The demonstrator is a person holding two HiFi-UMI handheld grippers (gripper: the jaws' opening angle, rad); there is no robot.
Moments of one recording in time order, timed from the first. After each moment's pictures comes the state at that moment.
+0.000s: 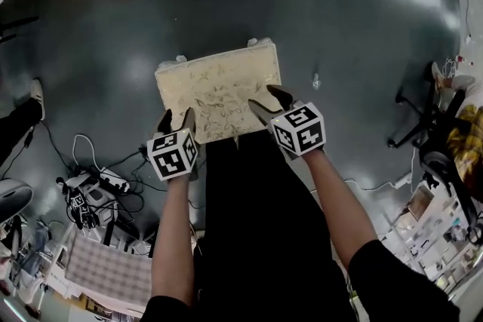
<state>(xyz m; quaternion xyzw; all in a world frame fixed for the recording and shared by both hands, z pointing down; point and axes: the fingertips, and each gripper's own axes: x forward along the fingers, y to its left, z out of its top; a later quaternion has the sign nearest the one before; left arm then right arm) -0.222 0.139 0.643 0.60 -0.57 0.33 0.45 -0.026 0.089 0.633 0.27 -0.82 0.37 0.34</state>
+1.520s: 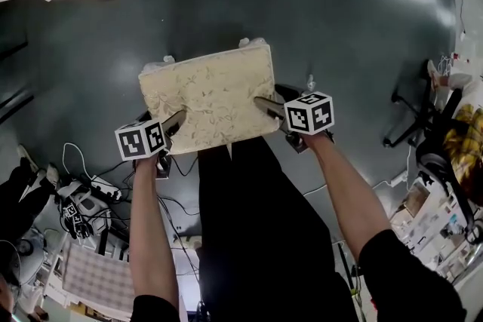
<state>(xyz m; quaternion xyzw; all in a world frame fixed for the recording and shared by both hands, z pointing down) -0.236 0.133 0.720 0.60 -0.46 0.32 0.57 0.026 0.079 0.718 0.26 -0.76 0.49 0.33</state>
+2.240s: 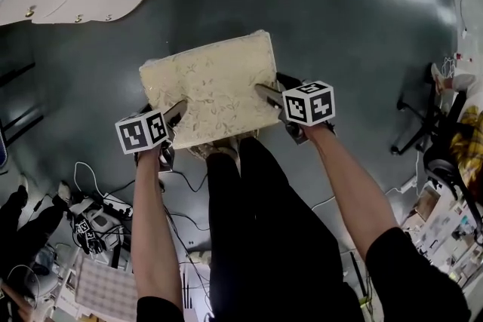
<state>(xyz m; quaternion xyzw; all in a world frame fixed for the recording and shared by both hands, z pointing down) -0.248 0.028 0.713 0.62 -0.49 0.32 0.53 0.011 -0.026 0.709 0.31 -0.78 0.44 0.32</state>
